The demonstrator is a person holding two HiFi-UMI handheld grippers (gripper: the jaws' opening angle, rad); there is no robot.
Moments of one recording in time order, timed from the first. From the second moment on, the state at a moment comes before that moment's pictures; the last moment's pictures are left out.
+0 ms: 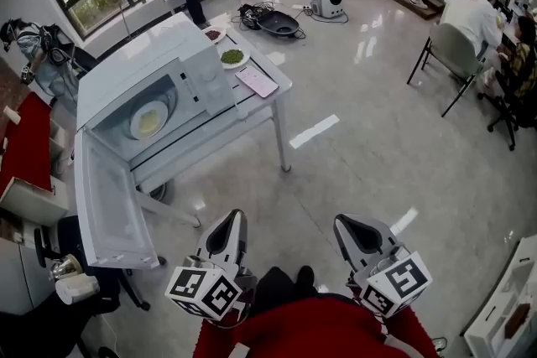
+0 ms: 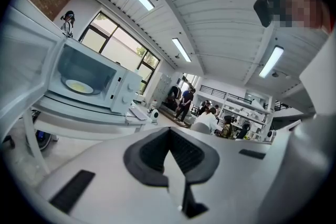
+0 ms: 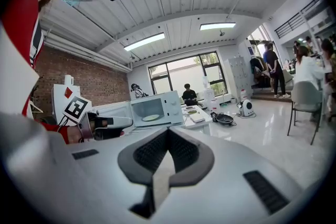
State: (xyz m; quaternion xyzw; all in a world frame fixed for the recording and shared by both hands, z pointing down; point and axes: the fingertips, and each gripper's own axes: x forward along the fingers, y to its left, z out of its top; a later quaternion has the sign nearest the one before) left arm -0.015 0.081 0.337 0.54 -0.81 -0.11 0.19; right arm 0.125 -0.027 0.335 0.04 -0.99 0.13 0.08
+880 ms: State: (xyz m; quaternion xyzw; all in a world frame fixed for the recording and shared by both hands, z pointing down) left arm -0.109 0.087 0.338 0.46 -0.86 -0.13 0.19; right arm 0.022 -0.035 0.324 -0.03 -0.99 0.13 0.10
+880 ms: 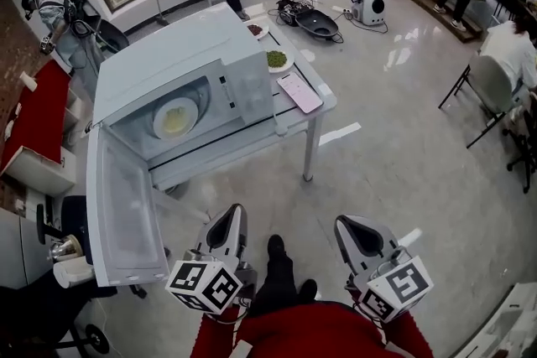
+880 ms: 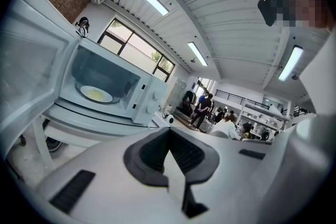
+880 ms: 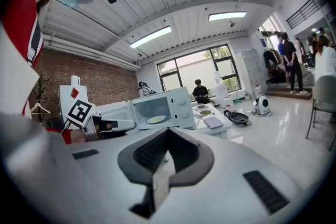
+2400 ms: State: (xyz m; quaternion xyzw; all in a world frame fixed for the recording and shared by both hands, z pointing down) left arm -0.327 0.149 0.413 0.25 -0.83 -0.41 0.29; right arm -0.196 0.028 0.344 -0.17 -0.96 0.12 0.19
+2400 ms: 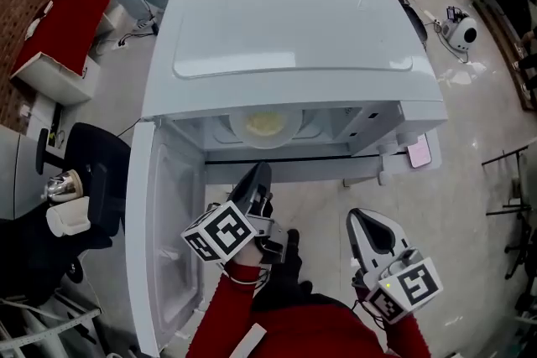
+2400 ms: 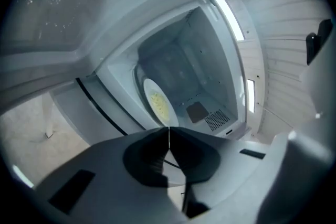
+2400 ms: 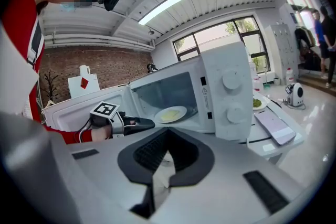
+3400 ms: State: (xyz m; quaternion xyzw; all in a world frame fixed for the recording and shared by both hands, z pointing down) left arm -0.362 0.142 0.418 0.18 -0.66 -0.66 0.32; right arm -0.234 0.040 0.350 -0.19 -0.95 0.14 0.22
